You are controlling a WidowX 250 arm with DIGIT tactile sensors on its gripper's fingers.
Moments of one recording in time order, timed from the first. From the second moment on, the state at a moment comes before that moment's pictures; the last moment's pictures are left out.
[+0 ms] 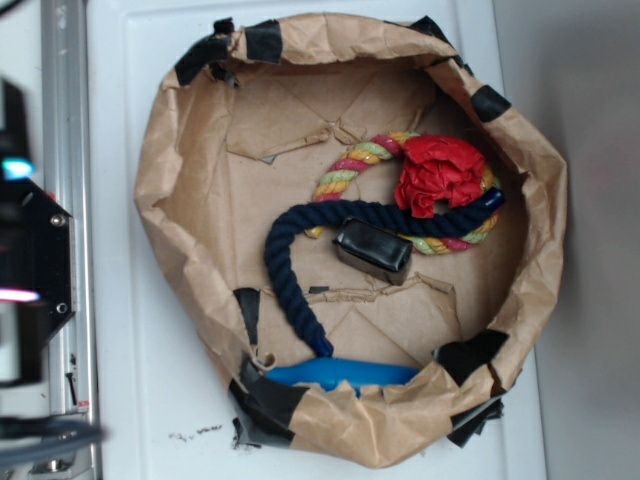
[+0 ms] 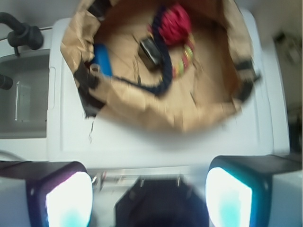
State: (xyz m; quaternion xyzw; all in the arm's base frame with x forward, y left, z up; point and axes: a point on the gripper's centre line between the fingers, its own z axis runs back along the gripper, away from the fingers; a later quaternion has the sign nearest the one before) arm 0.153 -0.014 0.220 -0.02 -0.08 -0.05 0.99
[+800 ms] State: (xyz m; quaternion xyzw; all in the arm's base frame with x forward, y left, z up) arm 0.271 -0.029 0.078 -0.03 -0.12 -0.28 0.95
